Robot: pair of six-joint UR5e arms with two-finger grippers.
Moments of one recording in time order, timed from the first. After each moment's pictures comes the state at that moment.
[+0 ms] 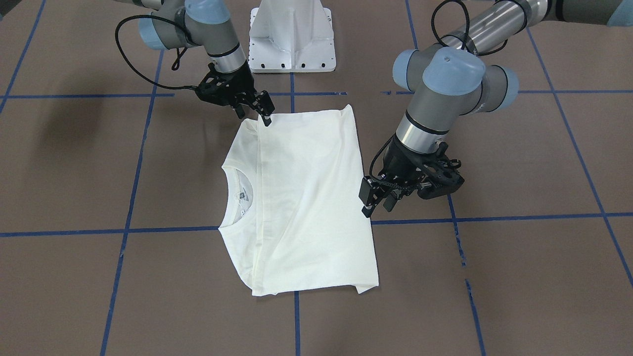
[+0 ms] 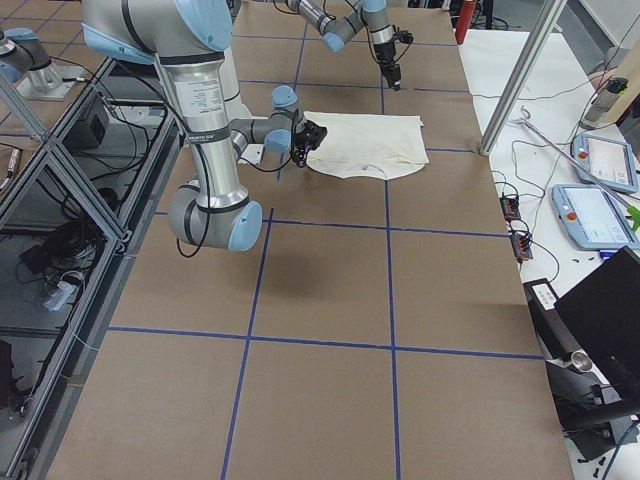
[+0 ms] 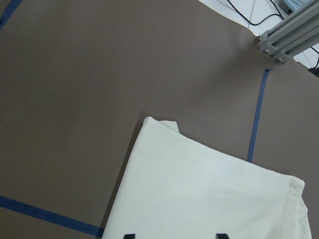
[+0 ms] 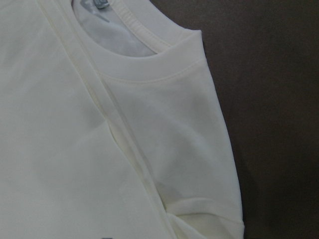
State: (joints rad) left arm -0.79 -2.19 -1.55 -2.04 -1.87 -1.53; right arm 0.25 -1.20 1.84 -1.22 1.52 1.97
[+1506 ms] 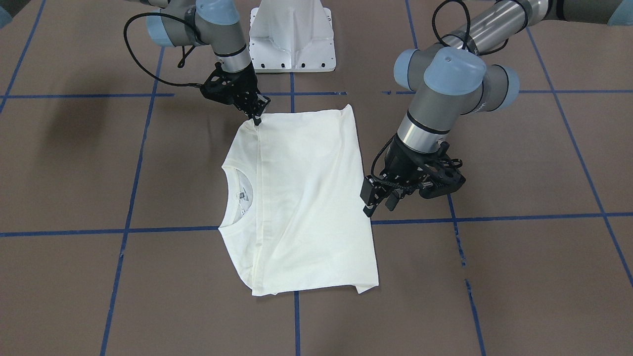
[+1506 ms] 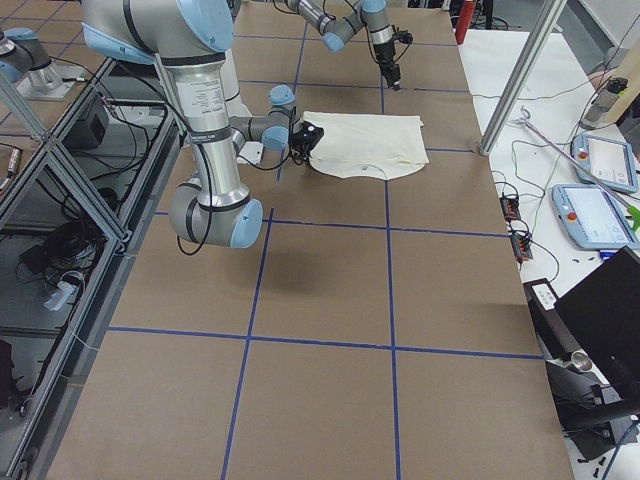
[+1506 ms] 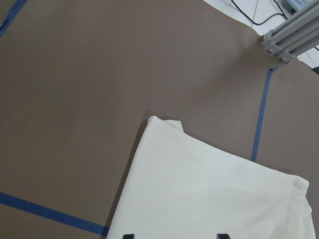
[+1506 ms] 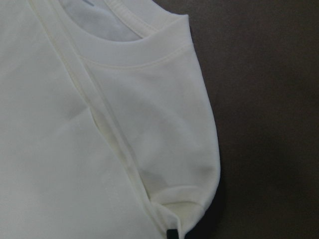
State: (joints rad) left arm -0.79 -2.19 -1.56 -2.04 -1.87 -1.53; right arm 0.23 -1.18 1.84 -1.29 1.51 1.98
